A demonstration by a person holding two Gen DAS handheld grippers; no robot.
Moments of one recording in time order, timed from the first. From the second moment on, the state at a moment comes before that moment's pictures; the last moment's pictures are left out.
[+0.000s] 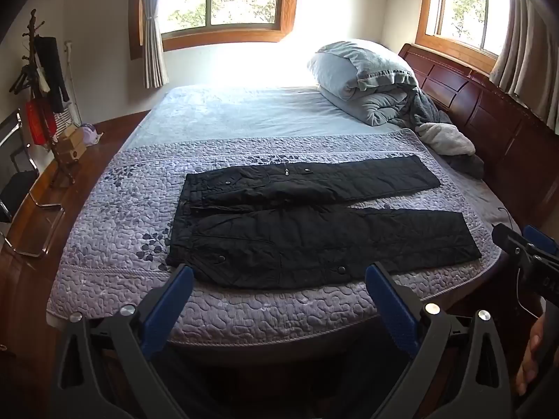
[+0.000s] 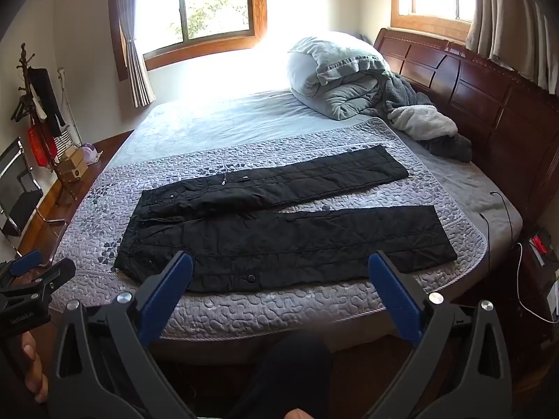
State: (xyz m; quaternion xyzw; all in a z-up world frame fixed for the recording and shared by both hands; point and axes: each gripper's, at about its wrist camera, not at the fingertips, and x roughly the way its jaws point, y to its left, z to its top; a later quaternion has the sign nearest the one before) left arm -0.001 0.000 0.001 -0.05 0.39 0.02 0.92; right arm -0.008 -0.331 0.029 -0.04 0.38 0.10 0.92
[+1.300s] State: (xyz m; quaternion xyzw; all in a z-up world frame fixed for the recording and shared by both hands) left arm 0.000 -0.001 0.001 -0.04 0.39 0.02 0.92; right arm -0.005 -0.331 0.026 -0.05 0.38 0.10 0.92
